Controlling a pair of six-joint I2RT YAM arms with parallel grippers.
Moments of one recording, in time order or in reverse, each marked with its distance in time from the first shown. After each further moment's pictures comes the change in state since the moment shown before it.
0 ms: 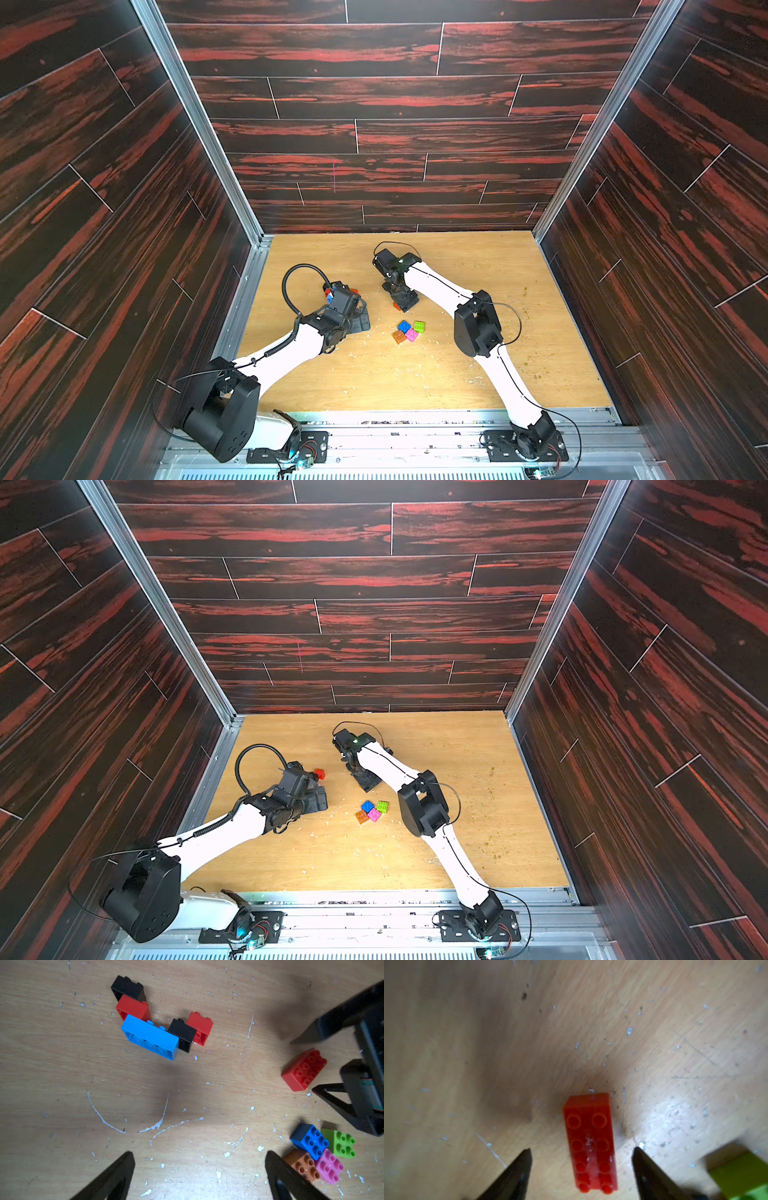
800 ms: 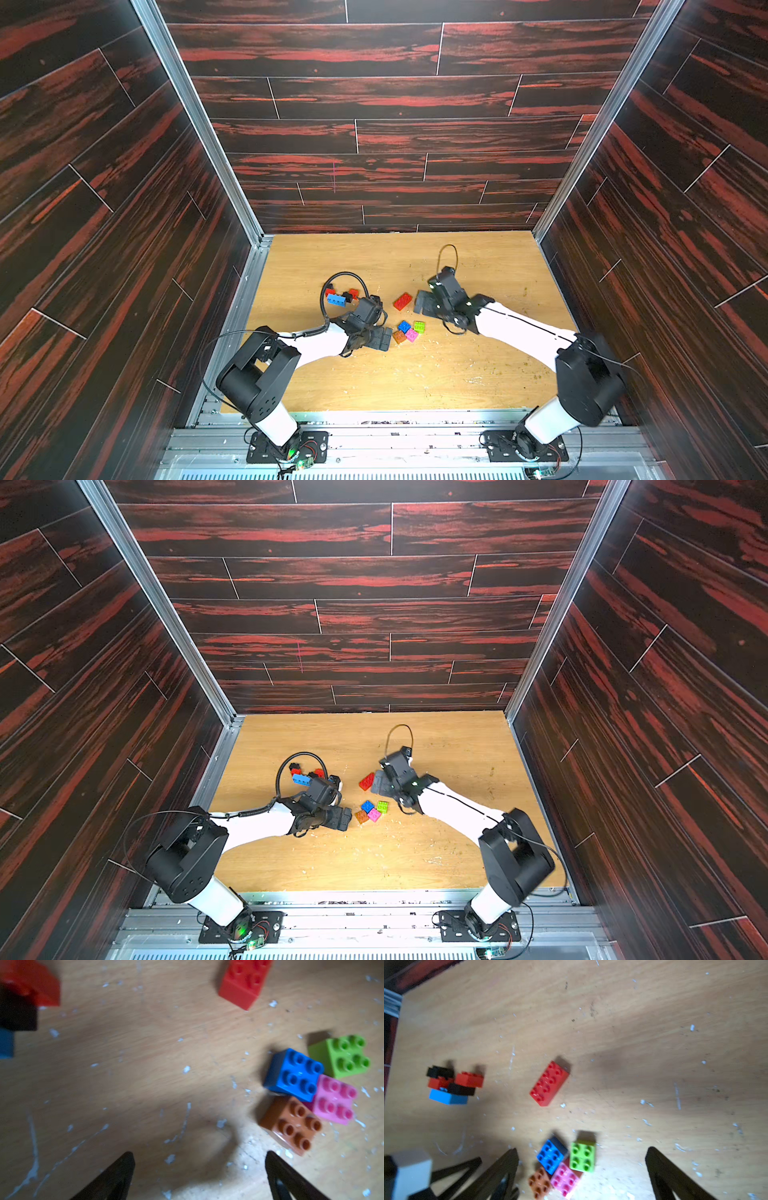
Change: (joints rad) left arm -0.129 0.245 0.010 0.167 0.196 0.315; right arm -0.064 -0.946 -1.273 0.811 -0.061 -0.860
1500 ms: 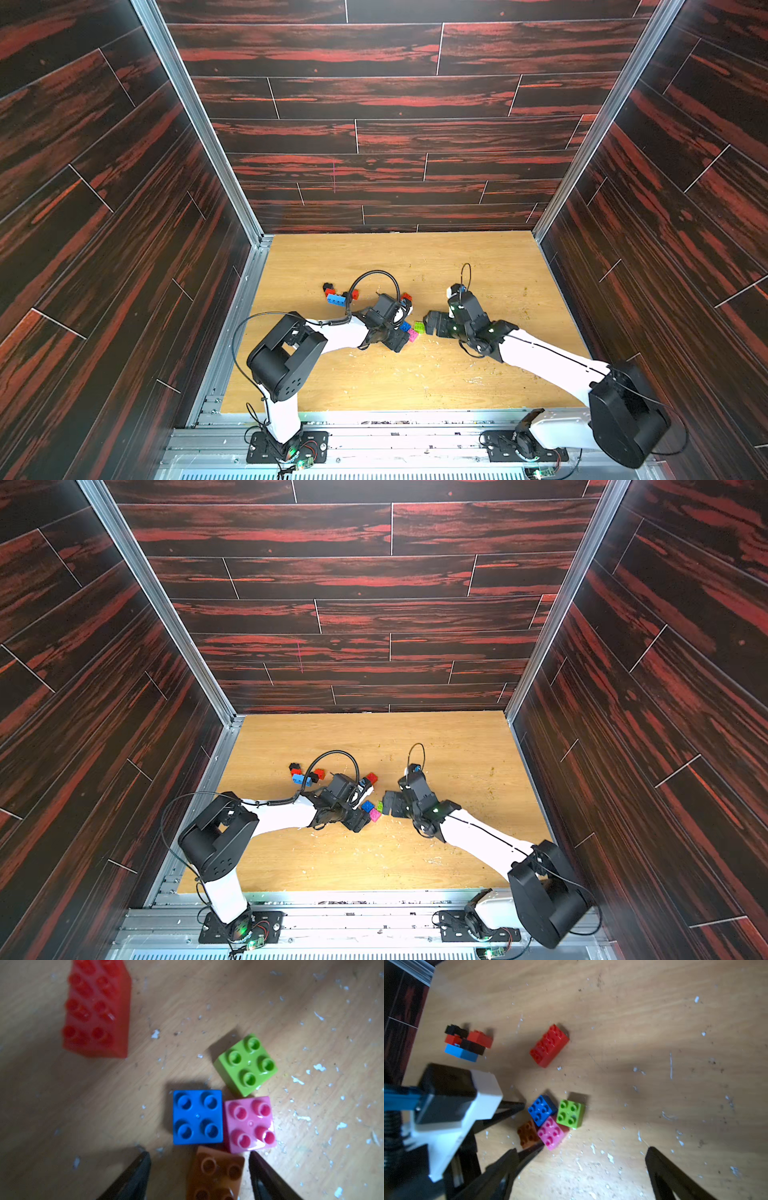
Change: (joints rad) left arm -0.071 0.200 0.166 0.047 0.144 0.276; right arm -0.022 -0.230 -0.296 0.124 -0.102 -0.085
